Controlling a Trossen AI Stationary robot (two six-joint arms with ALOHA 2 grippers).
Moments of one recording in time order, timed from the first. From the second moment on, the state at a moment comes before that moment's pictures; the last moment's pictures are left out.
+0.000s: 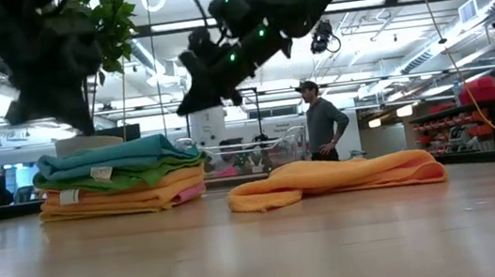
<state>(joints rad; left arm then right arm) -0.13 0.98 0.62 -0.62 -0.22 -1.05 -0.25 2.06 1.52 0.07 -0.01 0.02</state>
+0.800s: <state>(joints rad) 0.01 1.08 0.66 -0.21 -0.20 -0.46 0.02 1.70 1.22 -0.56 -0.03 0.23</state>
